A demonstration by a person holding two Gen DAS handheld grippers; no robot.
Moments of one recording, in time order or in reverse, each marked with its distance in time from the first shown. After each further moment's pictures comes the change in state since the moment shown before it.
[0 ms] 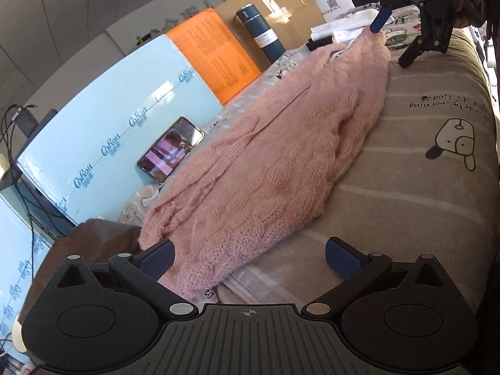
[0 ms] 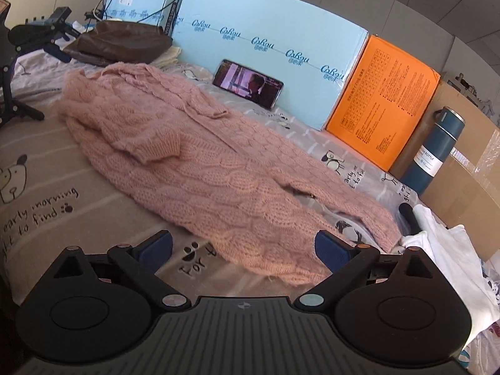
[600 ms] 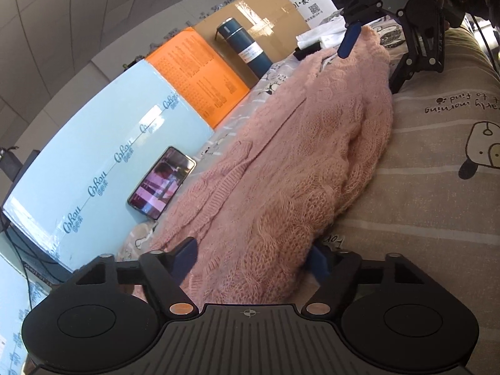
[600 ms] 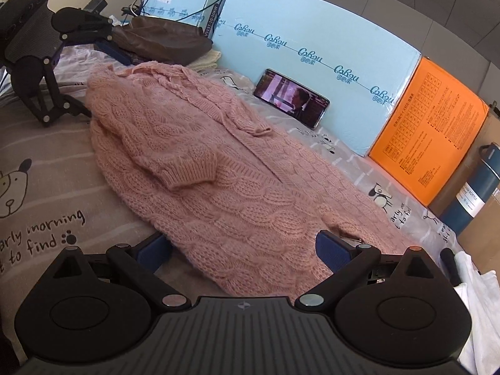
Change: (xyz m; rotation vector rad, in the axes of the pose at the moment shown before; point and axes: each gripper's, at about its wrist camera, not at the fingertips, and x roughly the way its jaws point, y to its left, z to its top) left arm 0.030 0.001 0.016 0.058 -0.080 0.005; right arm 0.042 0.019 0.025 -0.077 -0.080 0.130
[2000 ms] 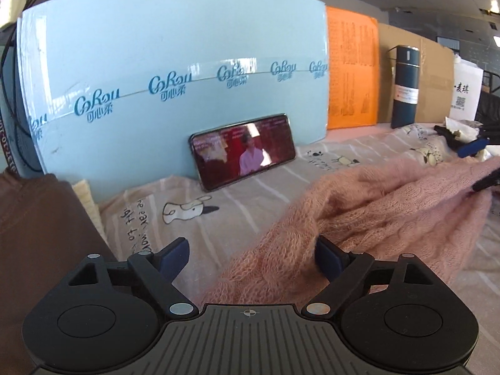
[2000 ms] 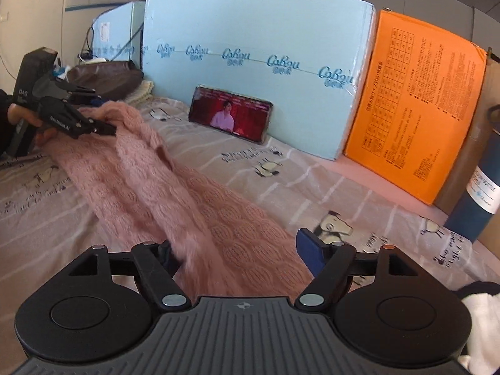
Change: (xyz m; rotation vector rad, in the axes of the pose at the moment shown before) left arm 0.135 0.146 -0.012 -0.691 0.050 -0.006; right arm 0.073 -0.143 0.025 0.195 0.022 0.044
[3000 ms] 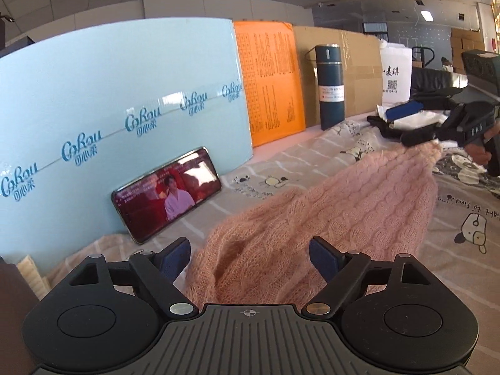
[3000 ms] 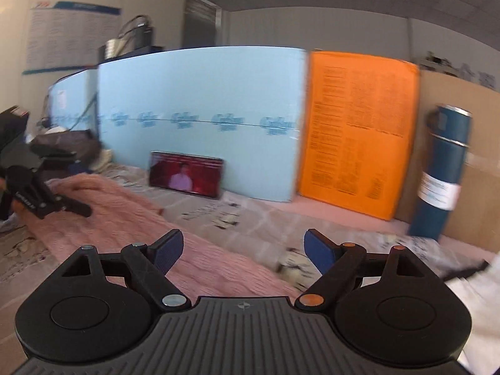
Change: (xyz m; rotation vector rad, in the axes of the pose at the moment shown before) left arm -0.011 -0.034 0.028 0.216 -0.080 -0.231; right arm -0.001 0.015 0.020 0.098 -0.254 -0.037
